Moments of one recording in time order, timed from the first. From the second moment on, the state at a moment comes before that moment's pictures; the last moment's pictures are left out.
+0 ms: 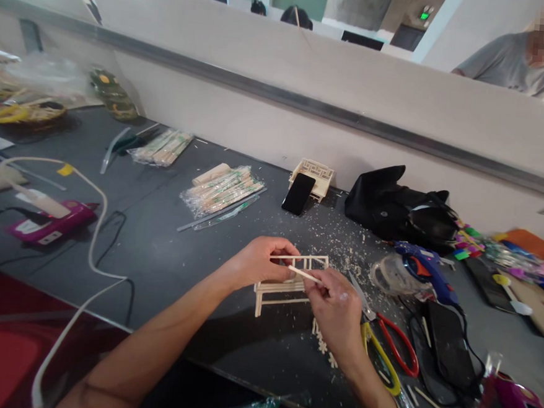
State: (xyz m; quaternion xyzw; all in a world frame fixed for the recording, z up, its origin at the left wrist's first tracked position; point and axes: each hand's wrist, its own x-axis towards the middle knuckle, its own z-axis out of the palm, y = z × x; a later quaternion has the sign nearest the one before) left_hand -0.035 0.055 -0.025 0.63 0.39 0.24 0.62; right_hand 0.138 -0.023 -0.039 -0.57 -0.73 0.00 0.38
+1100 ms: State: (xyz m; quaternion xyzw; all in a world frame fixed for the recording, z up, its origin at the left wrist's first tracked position) left_hand -0.036 0.052 -0.023 0.64 0.39 0.24 0.62; right_hand 0.138 -0.025 -0.039 -0.57 -0.73 0.00 0.37
